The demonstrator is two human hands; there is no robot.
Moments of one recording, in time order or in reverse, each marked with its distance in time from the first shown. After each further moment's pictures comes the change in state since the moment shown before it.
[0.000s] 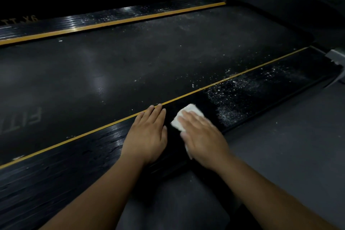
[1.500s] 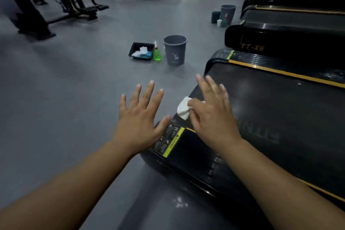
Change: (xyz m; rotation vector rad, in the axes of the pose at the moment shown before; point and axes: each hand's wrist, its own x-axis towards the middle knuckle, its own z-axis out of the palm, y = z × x) left_hand -0.449 -0.291 -0.268 0.320 0.347 -0.982; right_hand 0.079 -0.579 -0.018 0.328 0.166 -0.960
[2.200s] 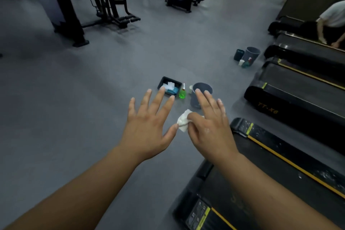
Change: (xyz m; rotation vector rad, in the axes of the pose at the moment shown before) left_hand 0.207 -0.227 -0.418 -0.059 0.056 -0.061; right_hand 0.450 -0.224 -0.192 0.002 -0.142 -0.129
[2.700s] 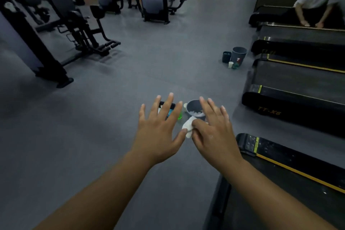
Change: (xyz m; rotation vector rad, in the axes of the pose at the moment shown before) left_hand 0.253 0.001 -0.005 0.004 -0.076 0.182; right_hand 0.163 0.127 0.002 0.016 0.123 0.169
